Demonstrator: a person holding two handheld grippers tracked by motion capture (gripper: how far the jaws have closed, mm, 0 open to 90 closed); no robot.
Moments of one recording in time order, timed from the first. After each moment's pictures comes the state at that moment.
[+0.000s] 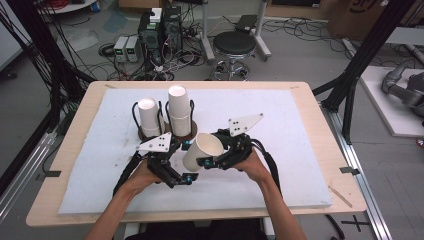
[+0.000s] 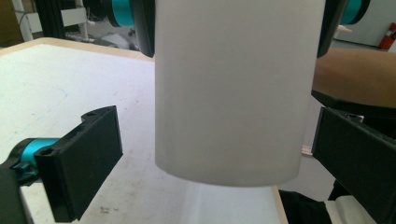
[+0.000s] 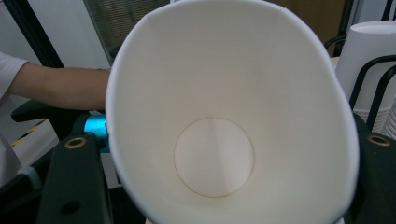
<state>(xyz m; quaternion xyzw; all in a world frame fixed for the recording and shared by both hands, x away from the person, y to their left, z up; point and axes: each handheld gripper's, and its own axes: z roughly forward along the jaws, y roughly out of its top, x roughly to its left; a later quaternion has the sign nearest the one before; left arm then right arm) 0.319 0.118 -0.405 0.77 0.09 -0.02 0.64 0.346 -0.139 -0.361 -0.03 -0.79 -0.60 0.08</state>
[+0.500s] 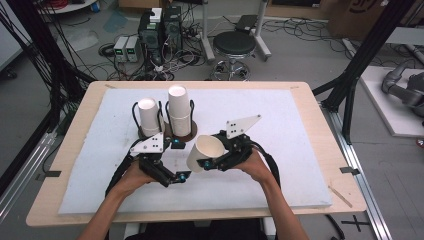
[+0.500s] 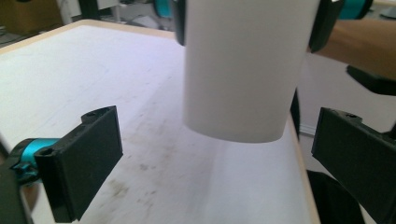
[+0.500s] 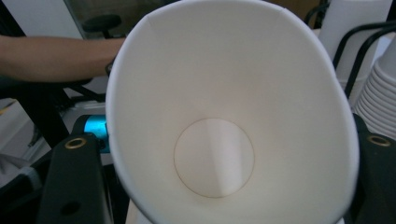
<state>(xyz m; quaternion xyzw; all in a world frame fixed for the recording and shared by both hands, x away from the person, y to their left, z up) 0.316 0.143 -0.407 0.79 0.14 0.05 0.60 0.343 -0.138 -0.363 -0.06 -0.83 -0.55 0.04</state>
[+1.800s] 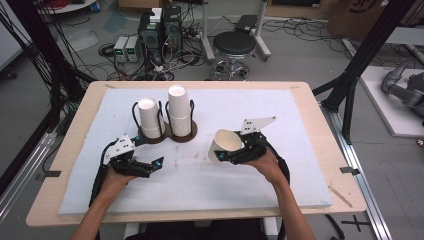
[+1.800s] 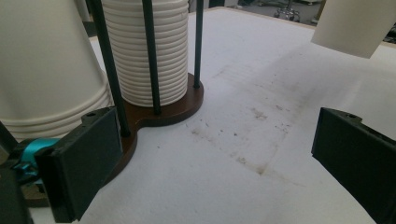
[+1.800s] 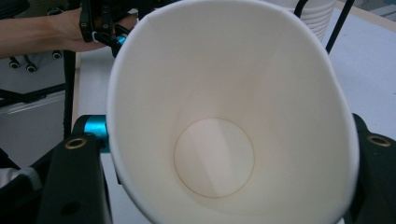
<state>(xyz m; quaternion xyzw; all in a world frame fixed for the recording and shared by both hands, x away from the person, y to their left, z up) 0.316 0.213 -0.442 0.75 0.30 0.18 0.56 0.353 -0.181 -0.377 -0.18 -0.85 -0.50 -0.03</state>
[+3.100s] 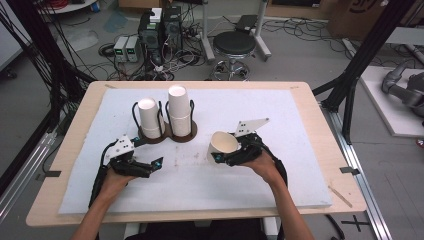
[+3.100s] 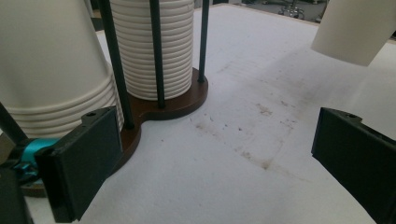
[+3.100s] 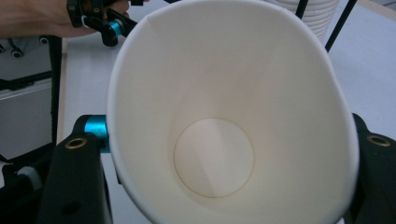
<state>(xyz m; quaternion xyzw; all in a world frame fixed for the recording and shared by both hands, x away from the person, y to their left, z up) 0.316 0.216 -0.445 0.75 0.31 0.19 0.56 0.353 -0.169 -0.383 -0.17 -0.86 -0.47 -0.05</state>
